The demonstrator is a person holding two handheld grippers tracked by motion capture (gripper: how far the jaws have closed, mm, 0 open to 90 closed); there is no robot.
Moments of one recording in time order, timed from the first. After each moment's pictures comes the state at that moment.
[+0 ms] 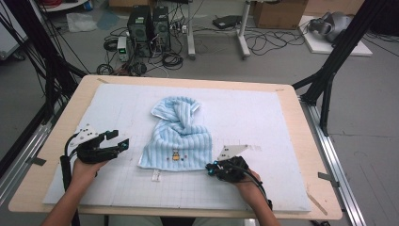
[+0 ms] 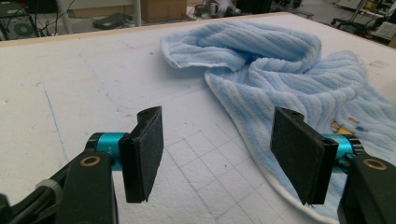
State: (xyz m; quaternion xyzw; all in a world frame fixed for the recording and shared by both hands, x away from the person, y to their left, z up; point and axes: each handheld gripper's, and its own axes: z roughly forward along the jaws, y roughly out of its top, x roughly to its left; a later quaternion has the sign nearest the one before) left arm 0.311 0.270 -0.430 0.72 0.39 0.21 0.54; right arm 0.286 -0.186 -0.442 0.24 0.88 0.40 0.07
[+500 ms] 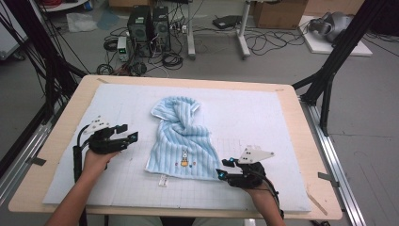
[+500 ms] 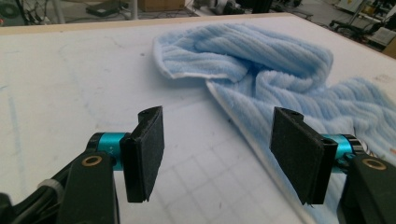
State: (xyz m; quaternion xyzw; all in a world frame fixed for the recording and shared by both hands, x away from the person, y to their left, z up) left arm 0.350 0.239 -0.426 0.72 0.41 0.18 0.54; right arm 0.266 -0.222 -0.429 0.29 0.83 0.47 0.09
